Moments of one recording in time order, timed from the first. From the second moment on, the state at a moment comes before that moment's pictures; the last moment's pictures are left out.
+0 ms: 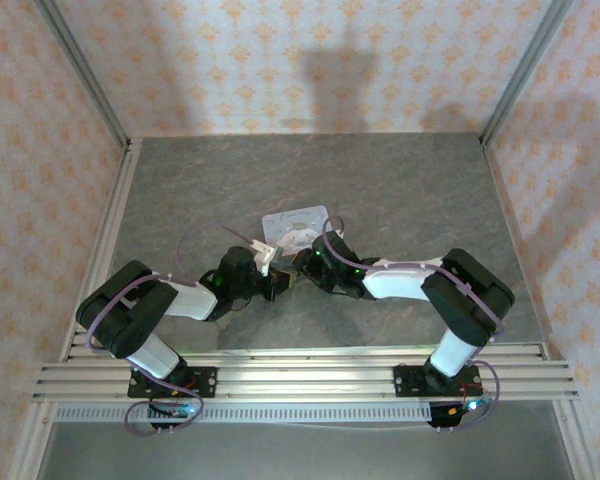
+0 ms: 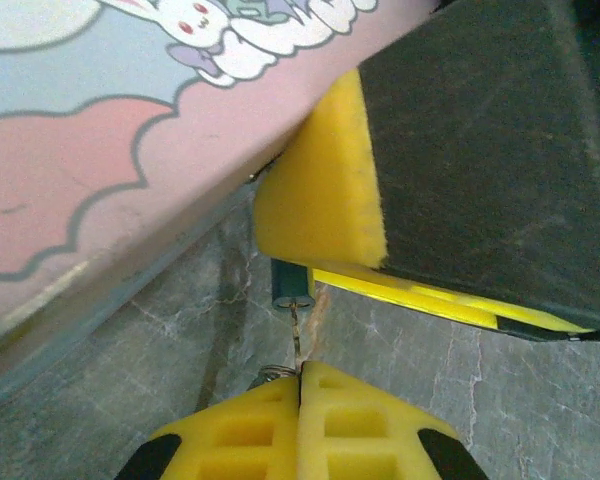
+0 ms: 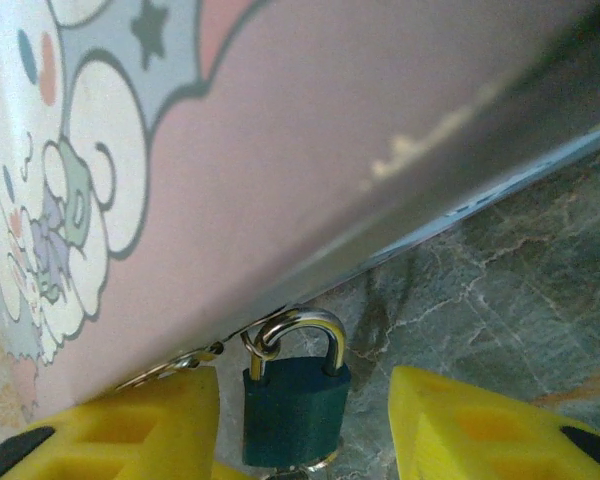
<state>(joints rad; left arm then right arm) -0.56 1.57 0.38 0.62 0.39 -0.39 0.81 1.66 0.75 0.16 -0.06 1.30</state>
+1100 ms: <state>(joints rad) -0.57 1.52 0.37 0.61 0.38 -0.42 0.82 1.68 0.75 0.19 -0.05 1.30</state>
